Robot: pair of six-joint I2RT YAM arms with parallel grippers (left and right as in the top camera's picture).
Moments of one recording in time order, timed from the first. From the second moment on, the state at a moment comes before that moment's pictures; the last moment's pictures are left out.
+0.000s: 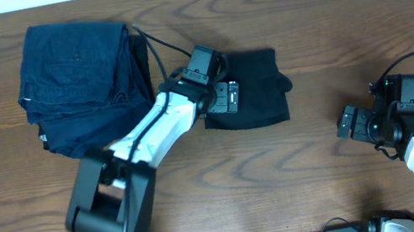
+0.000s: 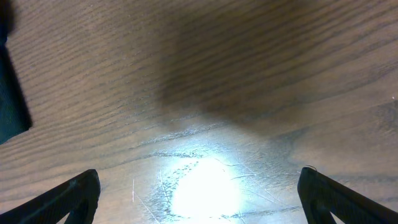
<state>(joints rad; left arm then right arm) -0.54 1.90 1.24 -0.46 0.02 -0.33 -0.20 1.17 0.60 -0.62 -0.10 0.21</state>
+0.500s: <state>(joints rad) -0.55 1.99 1.25 -0.40 0.03 -0.33 -0.20 1.17 0.60 -0.62 -0.10 0.21</state>
